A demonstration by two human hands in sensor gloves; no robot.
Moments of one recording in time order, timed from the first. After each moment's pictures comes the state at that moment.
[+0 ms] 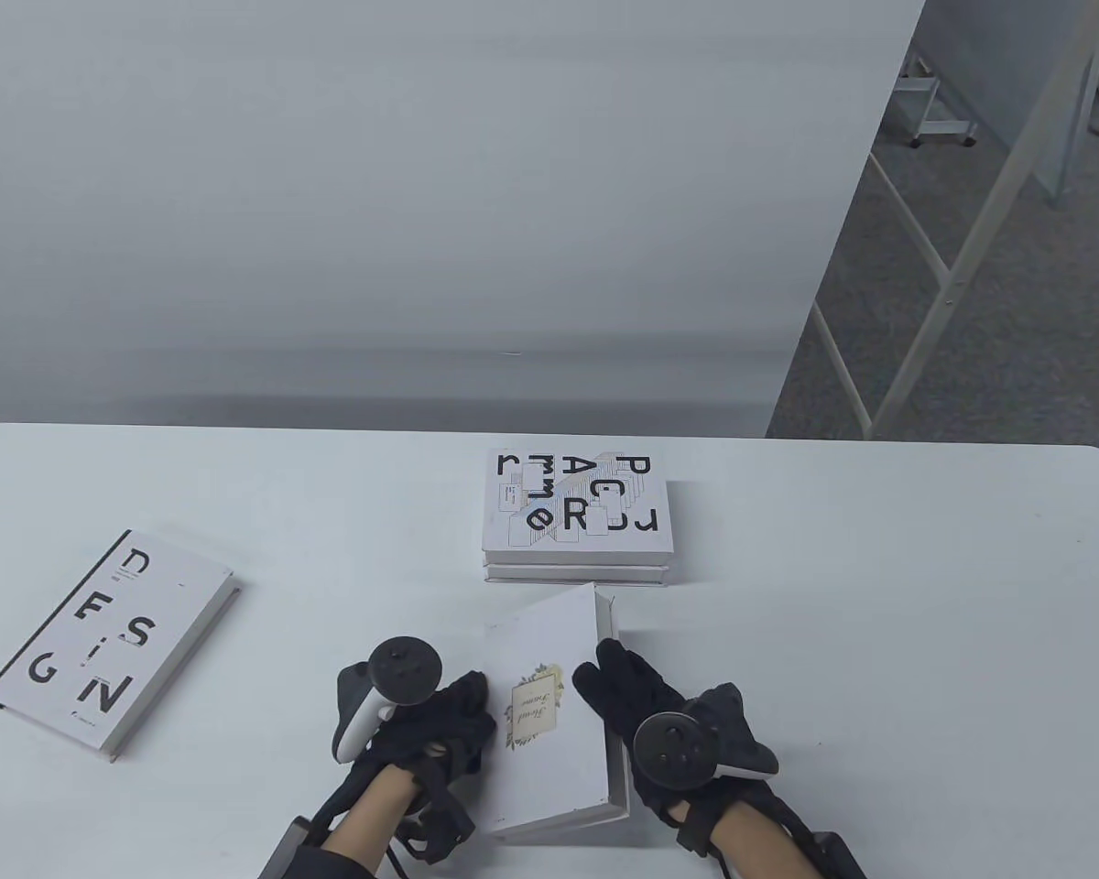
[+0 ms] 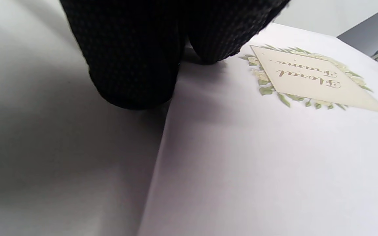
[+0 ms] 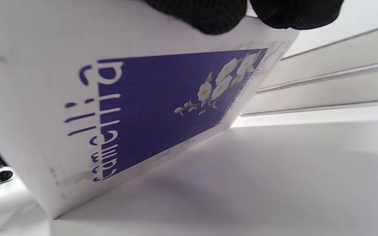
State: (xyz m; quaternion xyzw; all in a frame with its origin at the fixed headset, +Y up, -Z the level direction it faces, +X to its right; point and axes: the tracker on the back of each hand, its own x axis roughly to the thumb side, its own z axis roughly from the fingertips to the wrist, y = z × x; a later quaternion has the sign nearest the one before) left_hand -0.162 -0.807 -0.333 -0.23 -0.04 0.39 0.89; right_hand 0.105 -0.753 -0.295 0.38 -0.02 0.91 0.14
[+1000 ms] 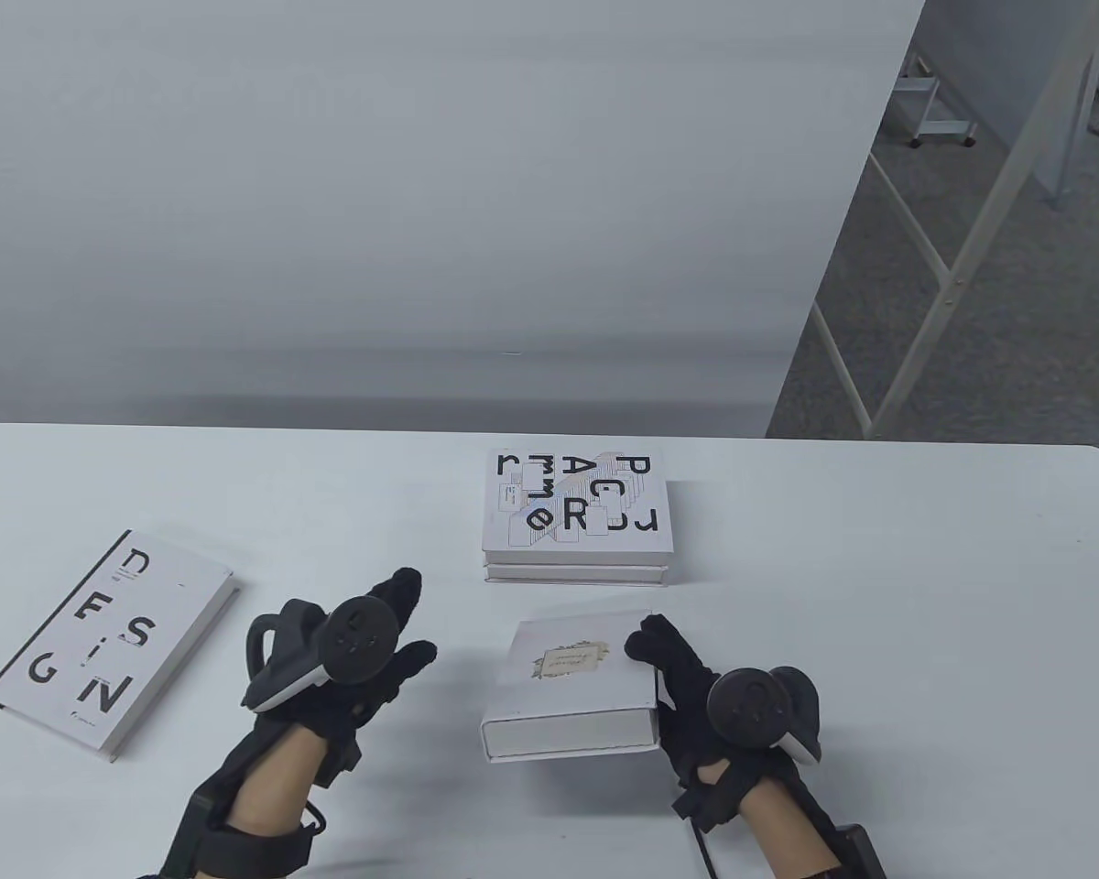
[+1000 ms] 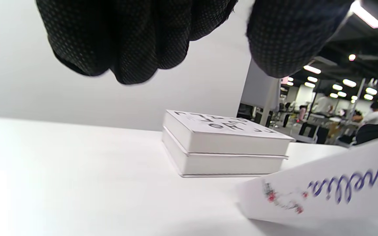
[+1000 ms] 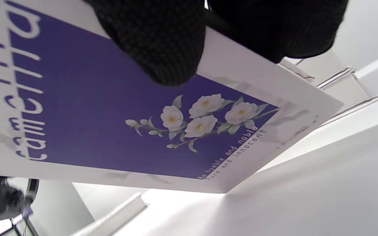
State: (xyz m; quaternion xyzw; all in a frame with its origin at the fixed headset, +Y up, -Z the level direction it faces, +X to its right) left_hand -0.213 -0.662 -0.330 0.02 -0.16 0.06 0.99; right_hand 0.162 -0.752 -0.326 0.25 -0.06 0.89 0.37
